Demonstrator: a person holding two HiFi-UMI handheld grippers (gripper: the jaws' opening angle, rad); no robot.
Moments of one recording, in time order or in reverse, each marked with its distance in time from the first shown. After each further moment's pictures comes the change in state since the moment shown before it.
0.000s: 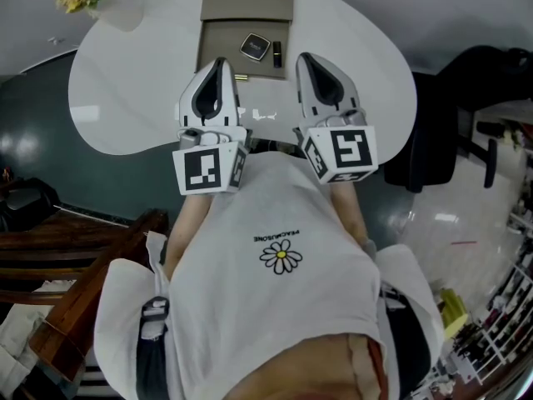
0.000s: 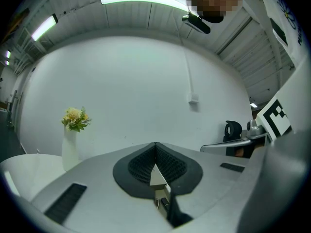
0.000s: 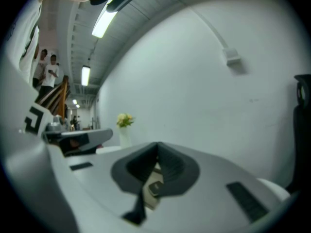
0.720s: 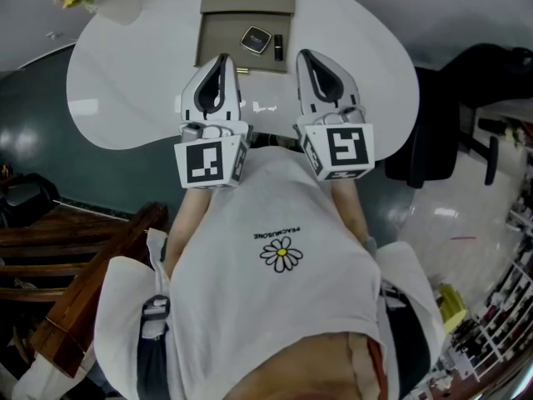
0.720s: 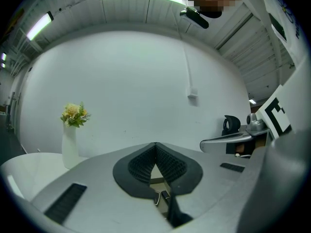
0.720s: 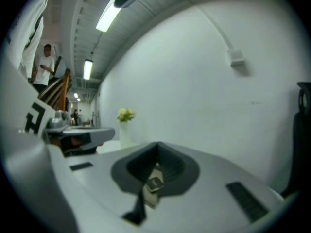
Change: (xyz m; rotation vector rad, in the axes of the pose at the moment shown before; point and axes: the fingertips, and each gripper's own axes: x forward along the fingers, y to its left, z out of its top) left arm 0.001 -0.001 -0.015 0.016 0.059 -0.012; right arm 0.001 0.003 -0.009 -0.062 0.035 -0.007
